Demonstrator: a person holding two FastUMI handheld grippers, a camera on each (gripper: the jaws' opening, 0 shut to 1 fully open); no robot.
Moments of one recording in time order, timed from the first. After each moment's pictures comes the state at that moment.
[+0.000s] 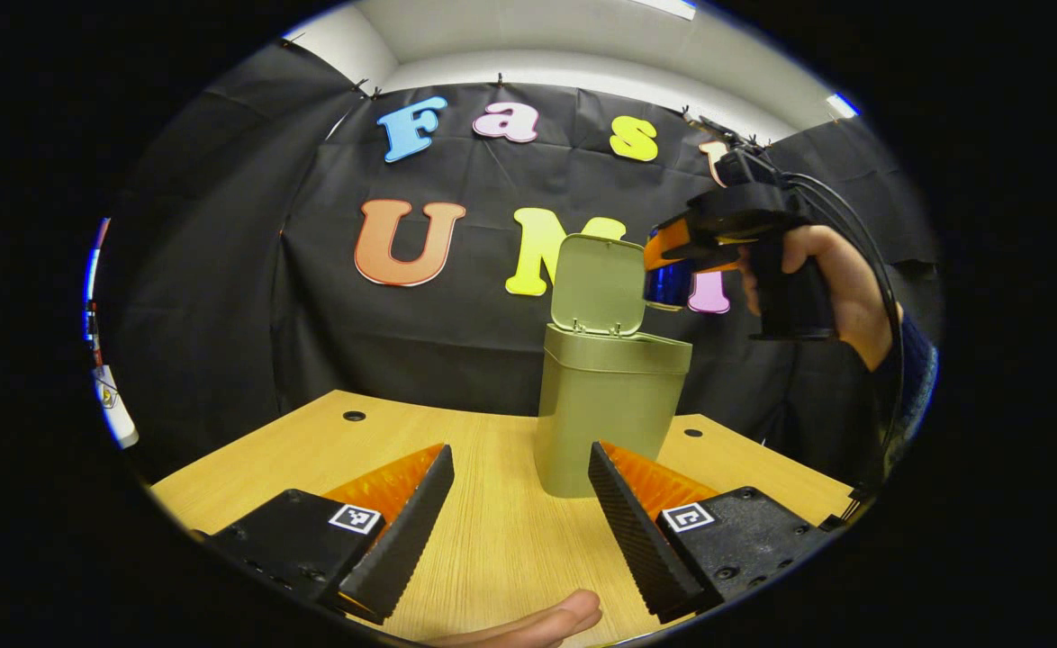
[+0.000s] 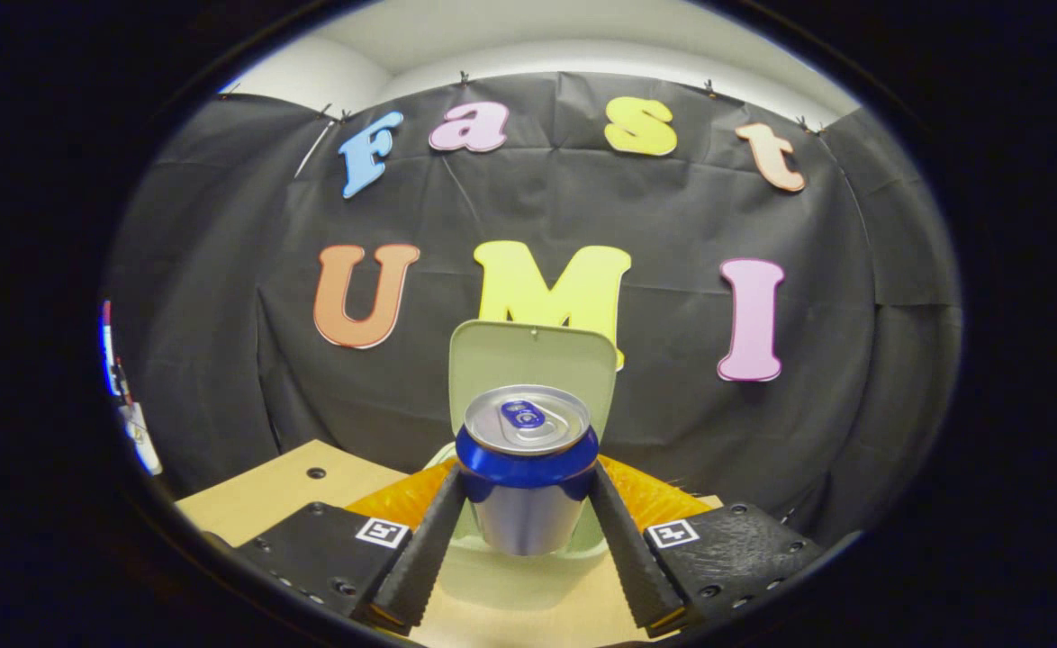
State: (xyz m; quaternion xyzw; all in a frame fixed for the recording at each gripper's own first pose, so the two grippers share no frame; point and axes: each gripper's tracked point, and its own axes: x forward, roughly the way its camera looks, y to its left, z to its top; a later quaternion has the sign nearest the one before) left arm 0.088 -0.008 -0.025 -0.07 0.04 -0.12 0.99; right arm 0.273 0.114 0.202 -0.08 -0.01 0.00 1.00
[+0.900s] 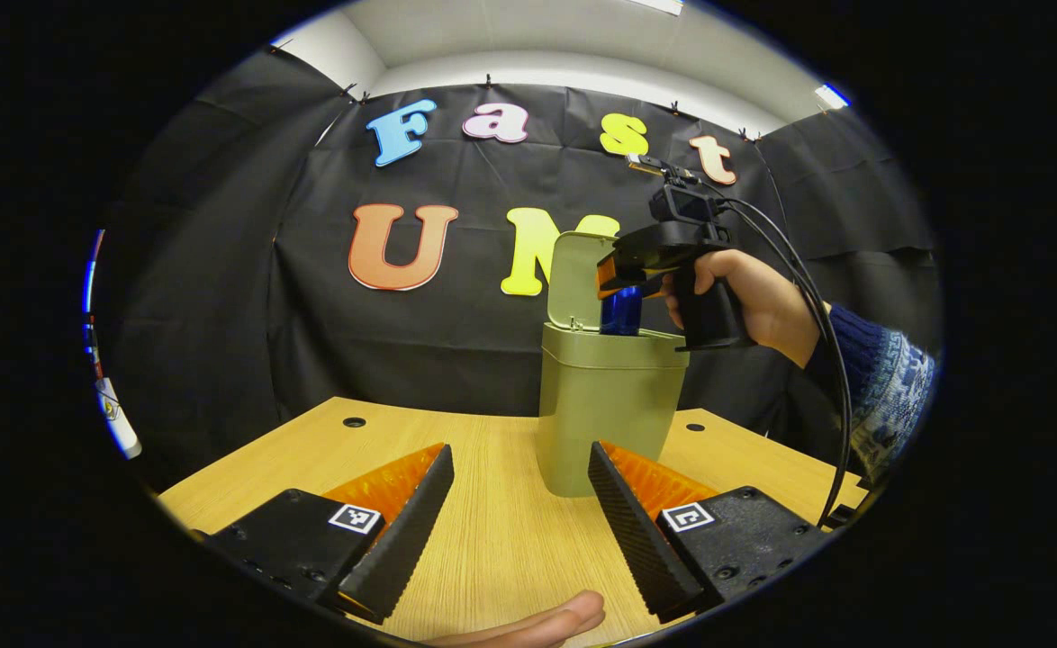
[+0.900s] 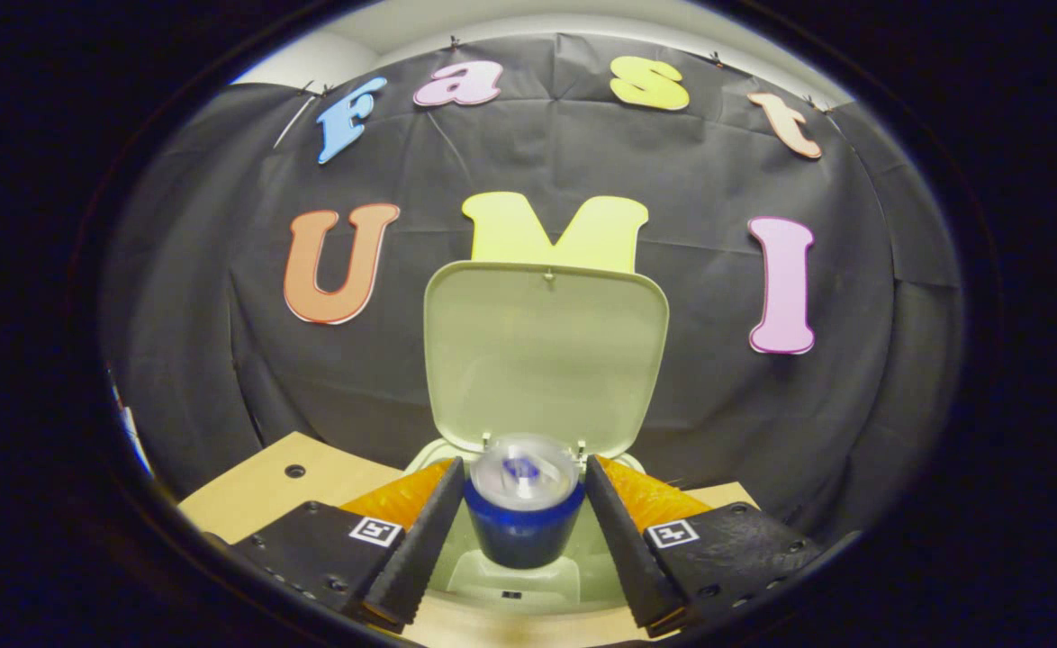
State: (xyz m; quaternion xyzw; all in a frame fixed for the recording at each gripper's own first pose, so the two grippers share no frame) left arm 0.093 -0.005 -0.030 -0.06 0.04 -0.12 0.99; right arm 0.344 0.129 0.185 -0.07 0.02 0.00 1.00
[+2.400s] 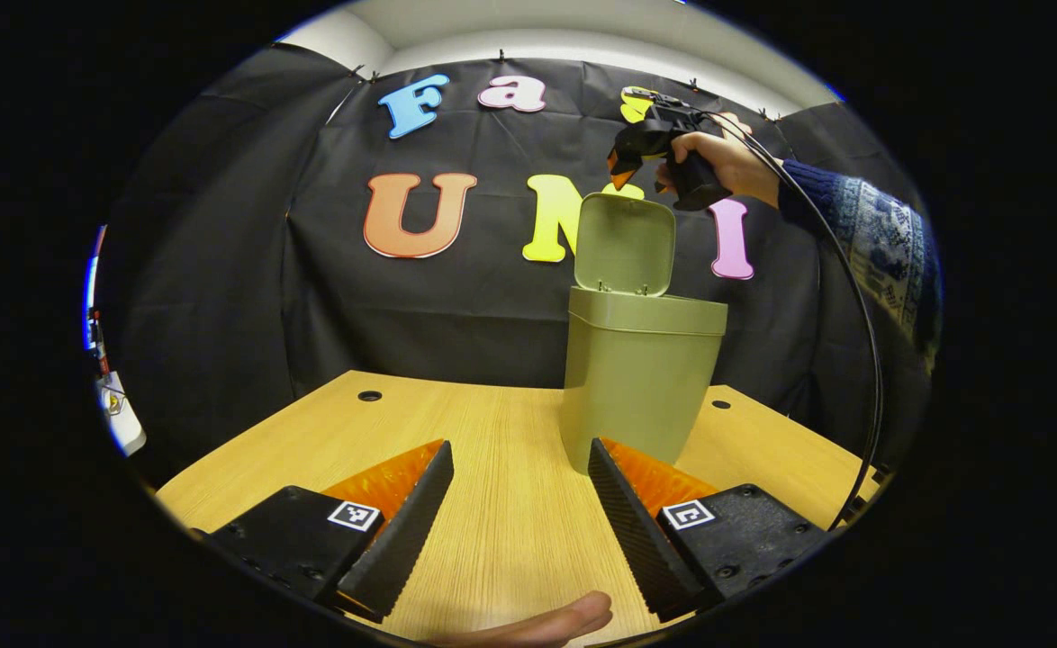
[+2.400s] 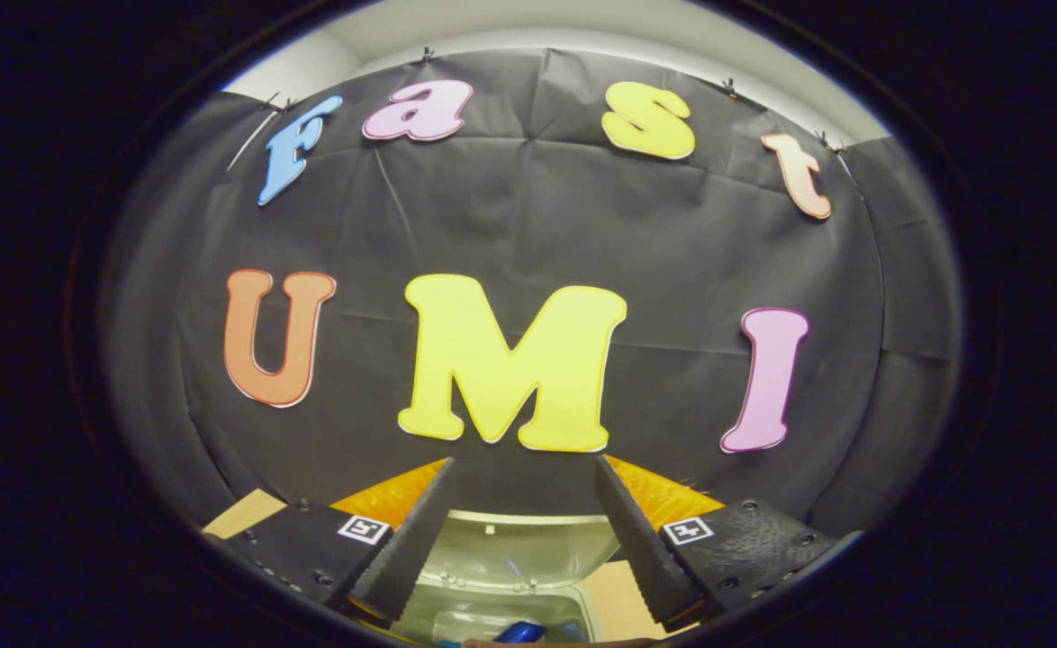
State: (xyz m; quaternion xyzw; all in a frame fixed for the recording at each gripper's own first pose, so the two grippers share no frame) left arm 0.121 0.011 -0.069 -0.05 0.09 -0.09 0.99; right arm 0.432 0.112 0.351 -0.08 -0.01 -0.07 0.99
